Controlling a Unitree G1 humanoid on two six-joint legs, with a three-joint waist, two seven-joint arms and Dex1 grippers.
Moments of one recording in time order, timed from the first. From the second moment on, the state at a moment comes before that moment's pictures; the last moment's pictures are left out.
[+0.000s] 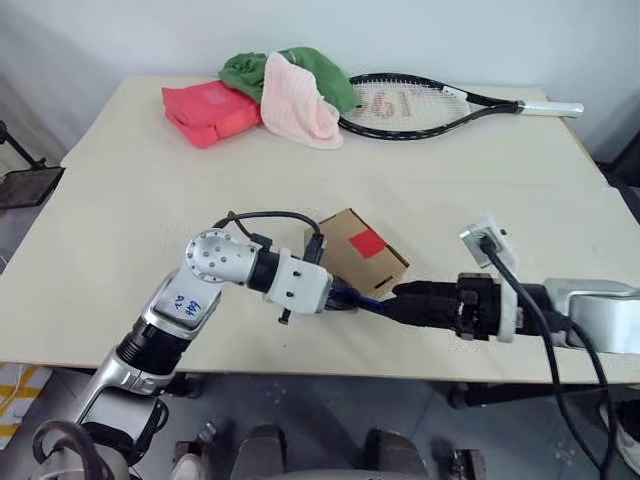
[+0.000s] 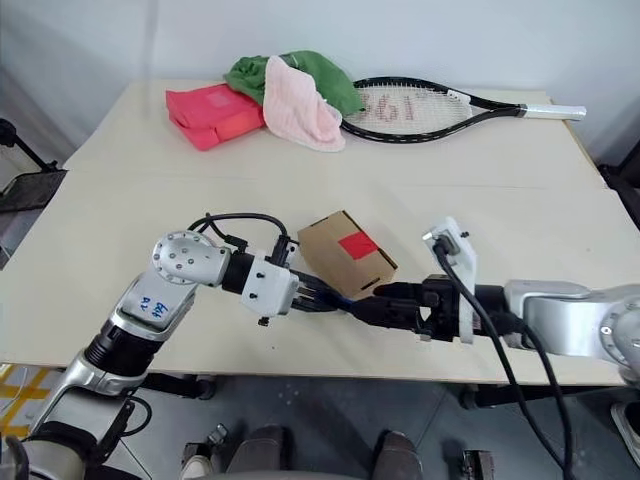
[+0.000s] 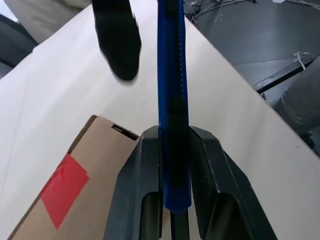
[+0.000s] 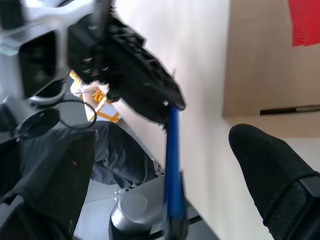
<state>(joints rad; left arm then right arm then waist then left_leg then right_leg) -0.70 0.53 -0.33 -0.11 -0.09 -0.06 -1.18 -0.43 -1.13 0.04 -0.39 1.95 1.02 0.05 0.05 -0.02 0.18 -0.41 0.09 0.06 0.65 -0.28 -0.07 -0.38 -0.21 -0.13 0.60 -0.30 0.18</state>
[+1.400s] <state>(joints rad) -0.70 0.47 -0.33 -0.14 -0.12 0.07 -1.17 -0.52 -0.93 0.10 -0.25 1.96 1.16 -0.11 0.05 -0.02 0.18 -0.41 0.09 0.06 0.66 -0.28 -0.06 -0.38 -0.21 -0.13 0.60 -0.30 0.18</state>
